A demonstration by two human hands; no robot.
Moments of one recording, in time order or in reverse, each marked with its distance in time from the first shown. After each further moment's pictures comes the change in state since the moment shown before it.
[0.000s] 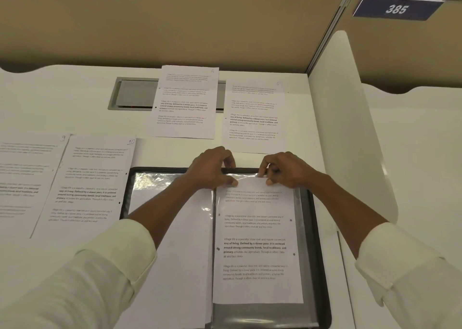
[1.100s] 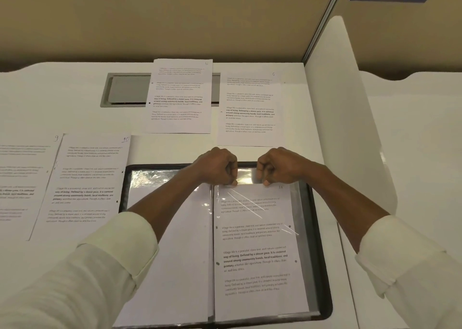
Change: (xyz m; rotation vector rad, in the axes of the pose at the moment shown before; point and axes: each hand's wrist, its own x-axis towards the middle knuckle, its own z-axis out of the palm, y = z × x) left_hand 0.011 0.016 0.002 0.082 -0.248 0.018; right_hand -0.001 -0.014 -0.003 -0.001 -0.158 -0.003
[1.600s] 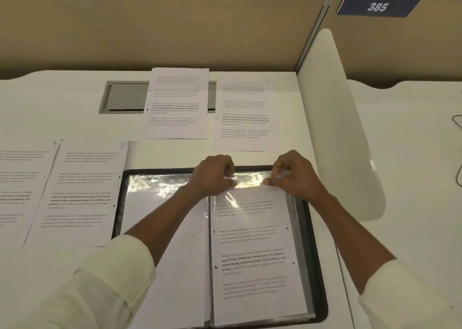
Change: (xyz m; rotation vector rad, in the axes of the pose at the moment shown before) left_hand -0.019 0.010 0.023 -0.105 0.263 -0.061; right_hand -0.045 0.021 0.034 0.267 0.616 0.093
